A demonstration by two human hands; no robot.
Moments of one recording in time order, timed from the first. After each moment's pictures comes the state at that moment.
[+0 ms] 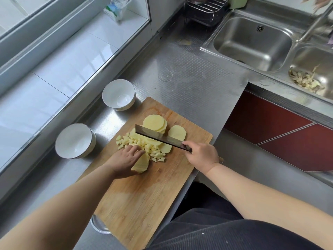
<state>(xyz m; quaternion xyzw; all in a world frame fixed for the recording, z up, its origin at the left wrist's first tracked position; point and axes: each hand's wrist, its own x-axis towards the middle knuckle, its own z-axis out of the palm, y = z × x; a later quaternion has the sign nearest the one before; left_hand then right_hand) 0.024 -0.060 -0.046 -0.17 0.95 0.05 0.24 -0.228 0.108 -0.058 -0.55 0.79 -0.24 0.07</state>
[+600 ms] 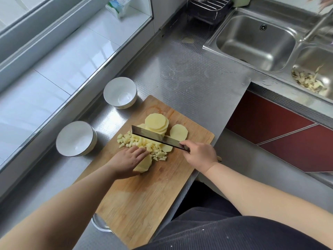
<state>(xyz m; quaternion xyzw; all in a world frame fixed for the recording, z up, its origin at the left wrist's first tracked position) 0.032 -0.058 -0.052 -0.13 0.97 0.04 0.22 -0.218 0.099 -0.050 -0.57 0.78 -0.25 0.09</state>
